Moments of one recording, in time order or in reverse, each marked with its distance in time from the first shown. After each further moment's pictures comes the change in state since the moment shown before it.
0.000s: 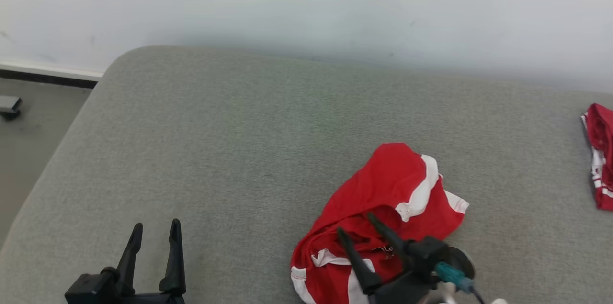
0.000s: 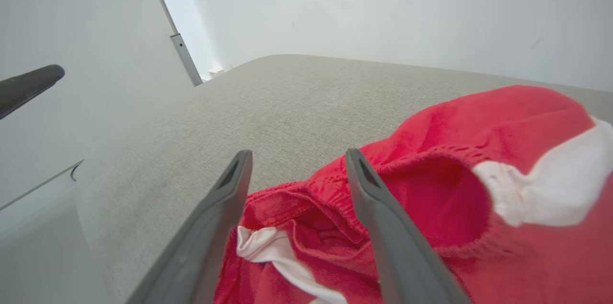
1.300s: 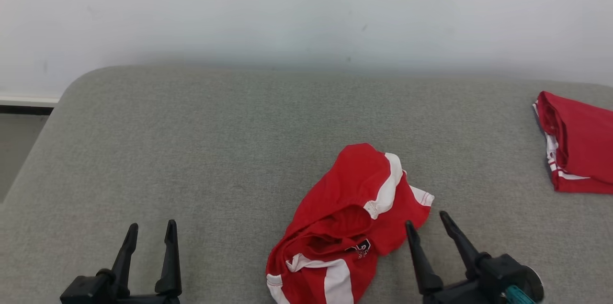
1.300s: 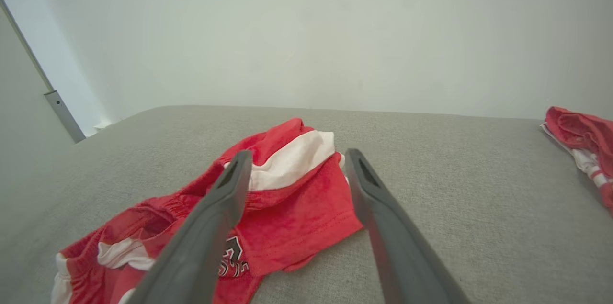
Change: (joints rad) left arm 0.013 0.000 0.025 -0.023 0.034 -0.014 0.000; right arm 0.252 -0.021 -0.340 -0.312 -0.138 0.000 0.000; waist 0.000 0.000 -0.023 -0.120
